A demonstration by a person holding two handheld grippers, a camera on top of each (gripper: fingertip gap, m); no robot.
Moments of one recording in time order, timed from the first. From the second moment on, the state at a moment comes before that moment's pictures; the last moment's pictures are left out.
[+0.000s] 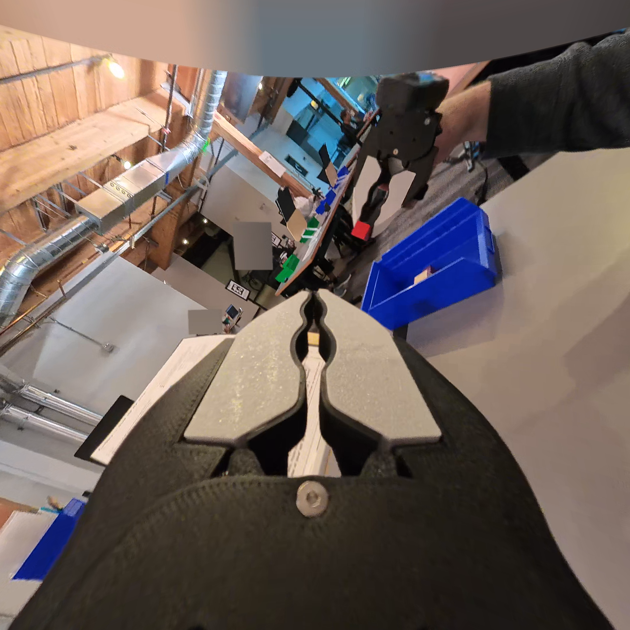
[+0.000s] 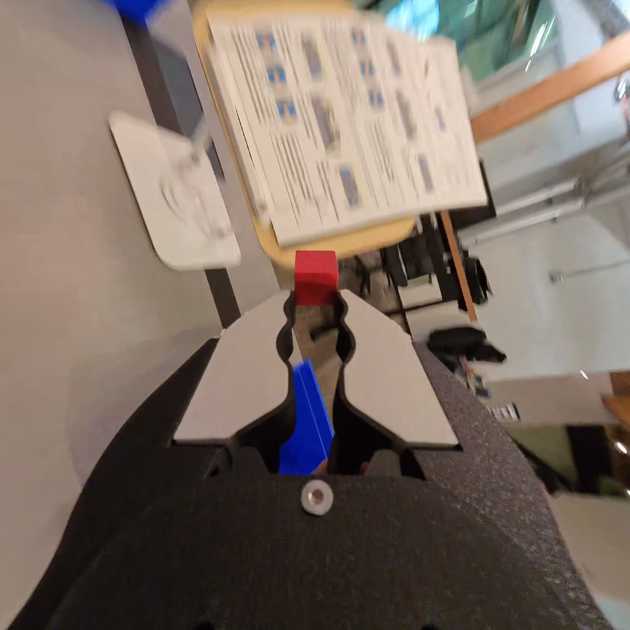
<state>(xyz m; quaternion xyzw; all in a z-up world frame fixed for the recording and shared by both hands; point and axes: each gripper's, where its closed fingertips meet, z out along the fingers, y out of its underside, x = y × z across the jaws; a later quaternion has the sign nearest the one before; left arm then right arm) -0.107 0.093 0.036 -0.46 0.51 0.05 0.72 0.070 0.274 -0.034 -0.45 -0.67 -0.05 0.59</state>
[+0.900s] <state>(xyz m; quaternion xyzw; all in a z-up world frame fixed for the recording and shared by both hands) -0.104 0.130 0.015 -0.50 0.52 0.07 0.69 0.279 0.456 -0.256 -0.62 -0.74 -0.25 0.09</state>
